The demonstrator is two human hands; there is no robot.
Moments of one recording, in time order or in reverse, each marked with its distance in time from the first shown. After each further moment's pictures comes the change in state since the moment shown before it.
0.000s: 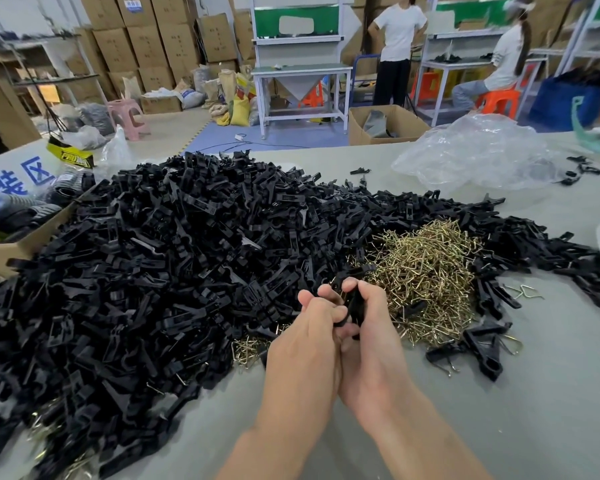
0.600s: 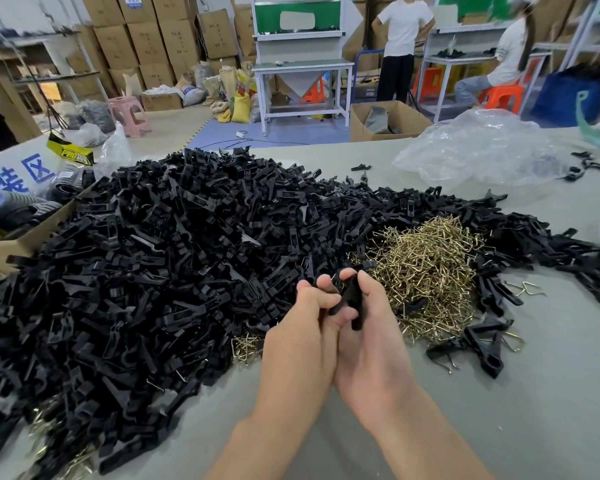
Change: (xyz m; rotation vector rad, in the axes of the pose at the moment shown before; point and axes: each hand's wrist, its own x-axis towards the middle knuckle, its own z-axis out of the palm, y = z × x) left_hand 0.009 0.000 -0.005 -0.069 0.066 -0.034; right_hand 0.003 0.002 -0.006 0.139 -0.123 -0.003
